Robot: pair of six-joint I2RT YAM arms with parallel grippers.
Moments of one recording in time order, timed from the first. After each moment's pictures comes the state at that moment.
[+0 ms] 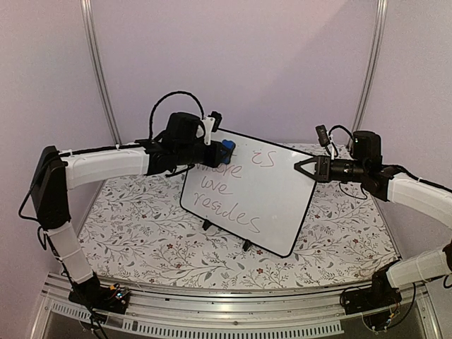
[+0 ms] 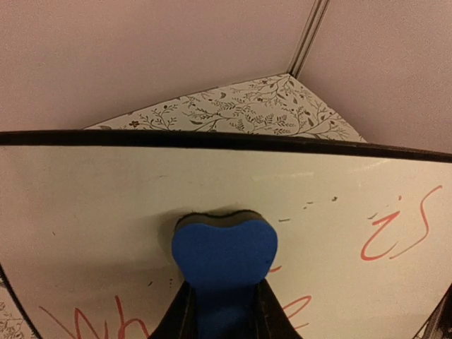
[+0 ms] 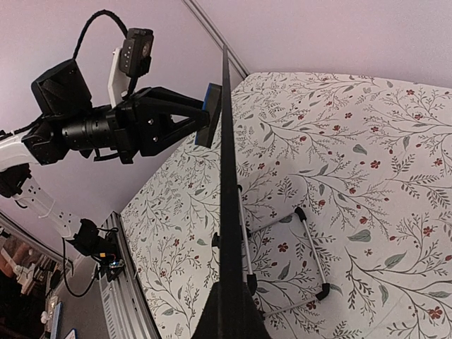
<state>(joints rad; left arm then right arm) -0.74 1.78 1.38 -0.04 -0.01 -0.24 0.36 1.24 0.81 0.07 -0.74 0.35</state>
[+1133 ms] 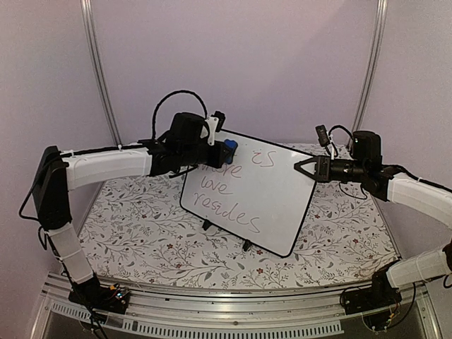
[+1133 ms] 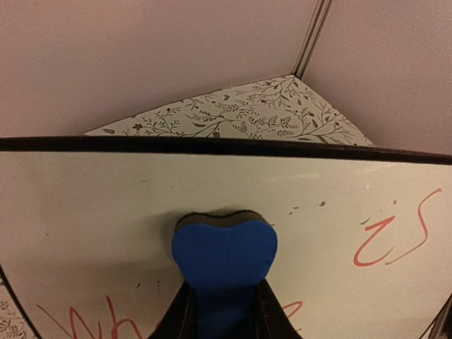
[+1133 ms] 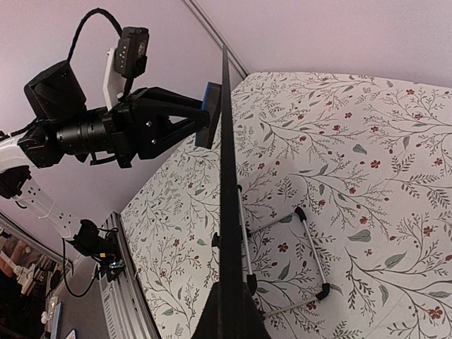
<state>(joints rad) -0.77 1.78 1.38 -0.05 -0.07 -0.24 0.36 1.24 0.81 0.07 -0.74 0.36</state>
